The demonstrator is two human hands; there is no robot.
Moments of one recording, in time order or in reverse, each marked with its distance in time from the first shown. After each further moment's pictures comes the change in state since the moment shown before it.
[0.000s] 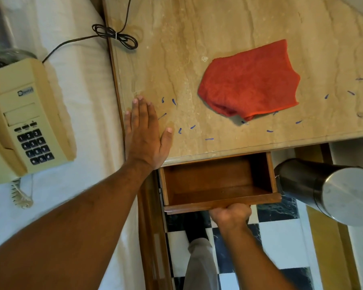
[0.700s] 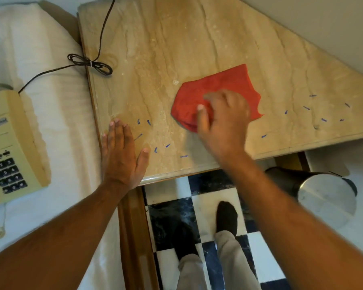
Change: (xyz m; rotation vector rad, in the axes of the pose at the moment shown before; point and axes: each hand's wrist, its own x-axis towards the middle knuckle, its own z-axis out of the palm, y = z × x) left_hand -0.002 -0.001 -0.003 0.020 -0.038 -0.003; right_hand -0.060 -0.070 0.190 -1.681 -0.338 -1.938
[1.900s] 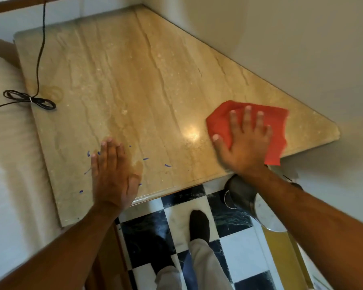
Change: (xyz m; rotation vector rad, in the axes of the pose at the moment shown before) left_hand 0.028 0.094 -0.001 0.042 -0.079 0.099; right_hand 0.015 0.178 -0.073 -0.554 -0.228 0.241
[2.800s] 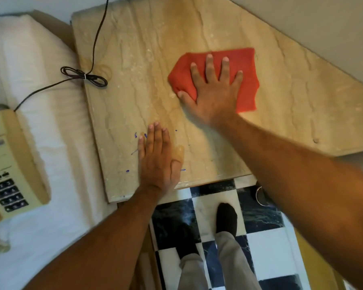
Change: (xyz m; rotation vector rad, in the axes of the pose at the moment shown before) left_hand 0.000 -0.003 -0.005 -0.056 -0.064 0.021; right_hand 0.056 -0.198 0.002 0.054 -0.040 -0.269
